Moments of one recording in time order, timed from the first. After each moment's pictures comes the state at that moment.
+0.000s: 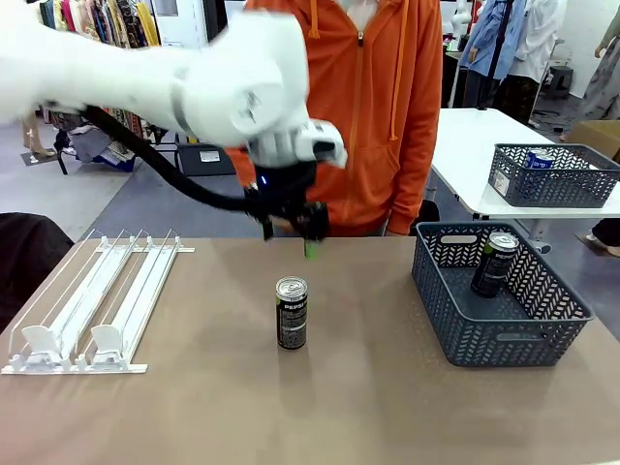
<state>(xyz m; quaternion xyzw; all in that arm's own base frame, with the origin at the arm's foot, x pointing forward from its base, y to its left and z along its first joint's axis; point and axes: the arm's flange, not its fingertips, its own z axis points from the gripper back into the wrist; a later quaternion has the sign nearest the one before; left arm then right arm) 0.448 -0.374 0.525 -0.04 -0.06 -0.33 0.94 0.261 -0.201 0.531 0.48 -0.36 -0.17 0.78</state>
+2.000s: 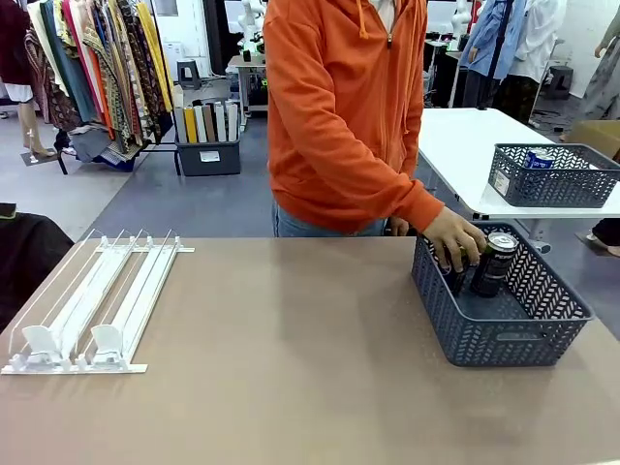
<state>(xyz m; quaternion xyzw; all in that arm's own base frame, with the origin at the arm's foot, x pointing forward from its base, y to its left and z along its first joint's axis) 0.369 0.140 0.505 -0.60 -0.22 -0.10 0.77 0.261 -0.201 0.531 0.48 -0.36 -0.17 0.78</state>
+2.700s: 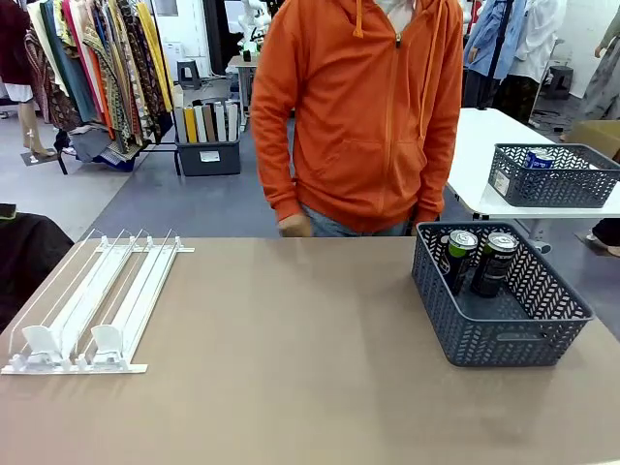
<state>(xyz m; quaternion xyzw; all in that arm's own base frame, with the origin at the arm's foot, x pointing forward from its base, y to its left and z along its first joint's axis) 0.369 0.140 0.505 -0.59 -0.22 -0.10 0.77 0.261 -0.201 0.531 0.48 -0.36 -0.17 0.78</state>
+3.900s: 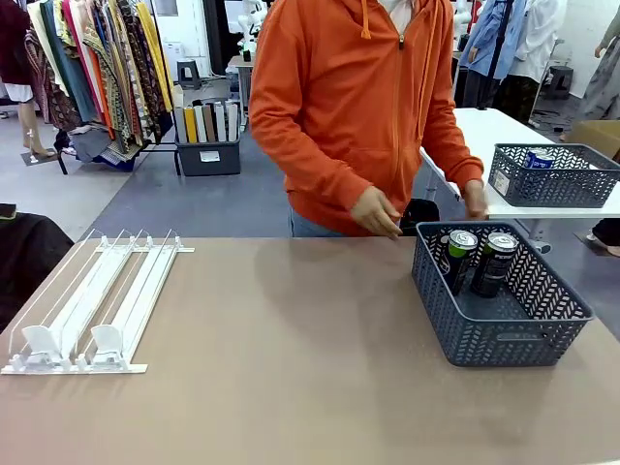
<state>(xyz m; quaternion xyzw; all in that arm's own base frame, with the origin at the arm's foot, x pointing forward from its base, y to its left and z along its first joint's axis) 0.369 0.140 0.505 -0.59 -0.22 -0.10 0.77 0.261 -0.201 0.531 0.48 -0.36 -0.17 0.78</state>
